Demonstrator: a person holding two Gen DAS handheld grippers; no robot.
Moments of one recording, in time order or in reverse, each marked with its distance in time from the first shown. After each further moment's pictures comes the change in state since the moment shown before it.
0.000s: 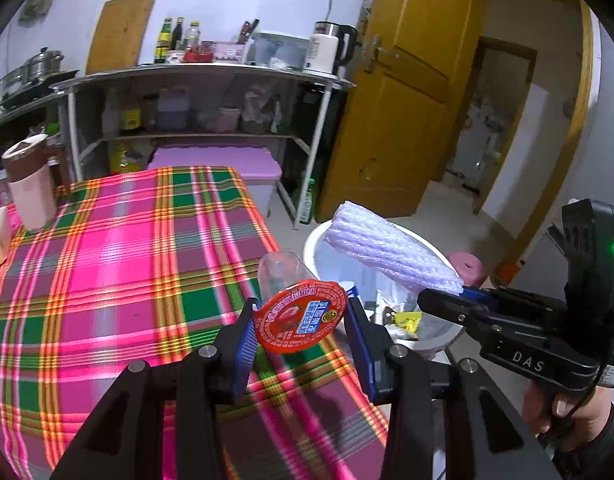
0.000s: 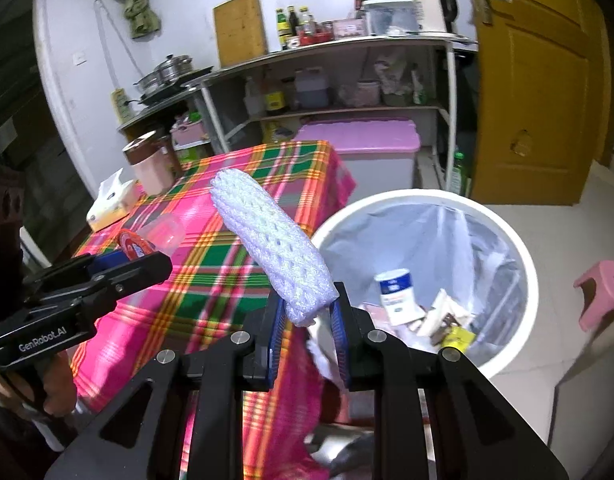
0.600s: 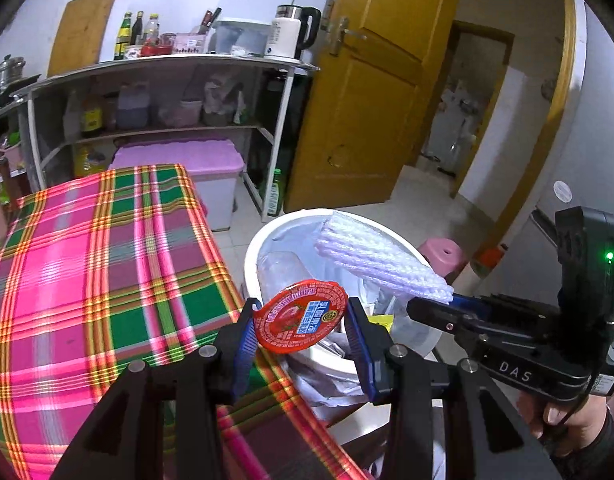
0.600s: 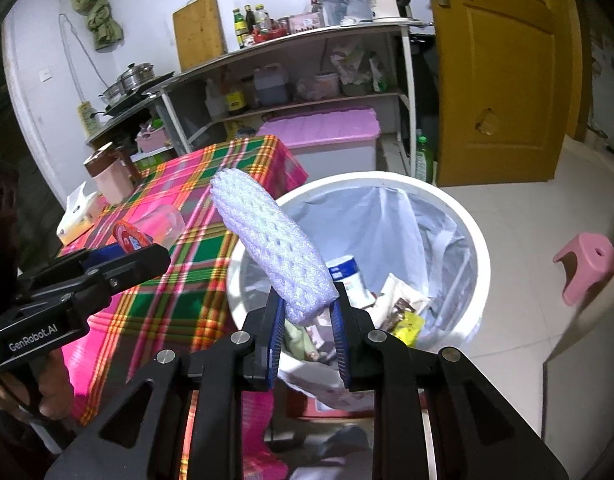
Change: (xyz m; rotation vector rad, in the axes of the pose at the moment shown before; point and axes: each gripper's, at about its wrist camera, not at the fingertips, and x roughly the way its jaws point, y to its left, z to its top) left arm 0.052 -0.039 0.010 0.056 0.046 -0.088; right arm 0.001 -0.047 -0.006 0.081 0.018 -0.085
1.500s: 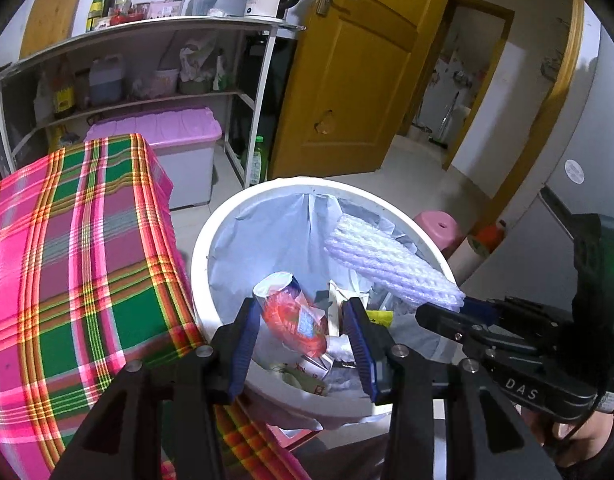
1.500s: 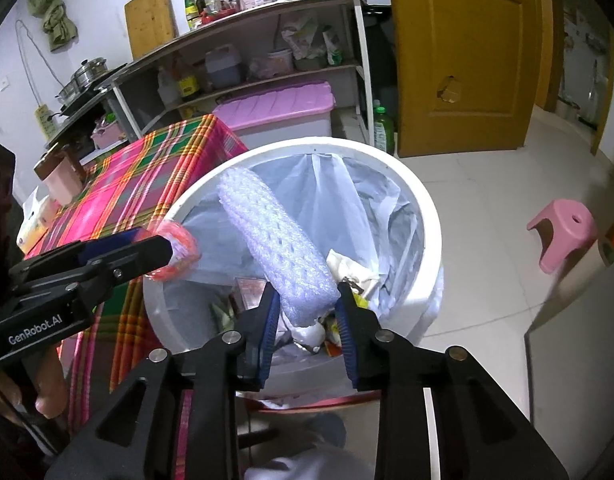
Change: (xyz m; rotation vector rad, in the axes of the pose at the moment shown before) left arm 0.076 -0.015 0.007 0.010 0.119 -0.042; right arm 0.024 -0.046 -0.005 0.075 0.076 -0.115
